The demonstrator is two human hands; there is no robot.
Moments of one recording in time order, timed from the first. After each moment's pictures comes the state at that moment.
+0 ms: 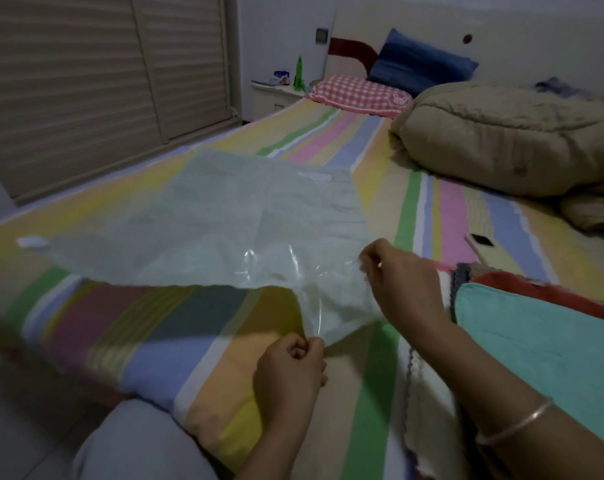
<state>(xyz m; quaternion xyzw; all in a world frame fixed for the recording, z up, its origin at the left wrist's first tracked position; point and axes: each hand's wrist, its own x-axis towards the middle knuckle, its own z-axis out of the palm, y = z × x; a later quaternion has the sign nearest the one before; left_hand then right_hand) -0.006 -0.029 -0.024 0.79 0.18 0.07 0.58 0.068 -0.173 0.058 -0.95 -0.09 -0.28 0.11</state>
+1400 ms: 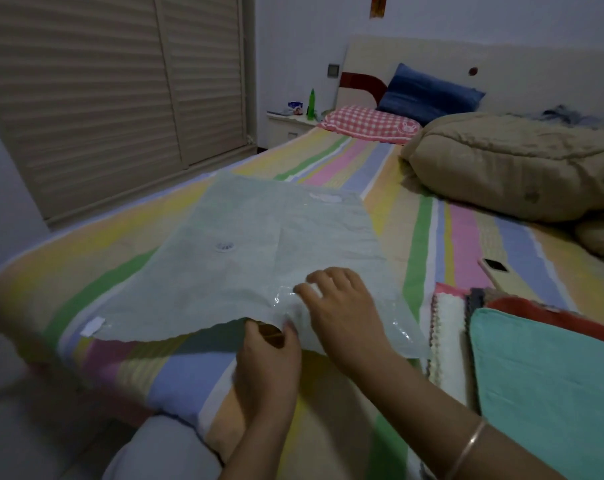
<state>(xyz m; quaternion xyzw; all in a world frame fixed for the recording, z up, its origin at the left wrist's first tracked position) 0.017 0.014 0.000 0.79 0.25 0.22 0.52 0.059 -0.088 0.044 -0.90 -0.25 -0.35 -0.03</state>
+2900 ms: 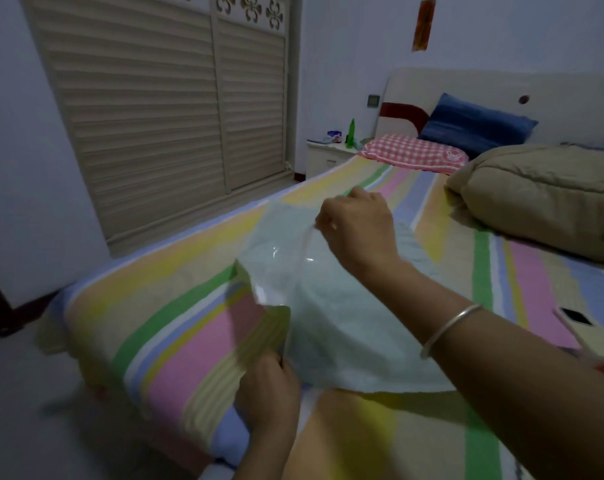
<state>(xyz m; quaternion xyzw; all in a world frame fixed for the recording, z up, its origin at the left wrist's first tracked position) 0.060 0.098 -0.016 0.90 0.30 0.15 0.29 0.158 0.004 0.169 -0.89 -0.22 -0.38 0.05</state>
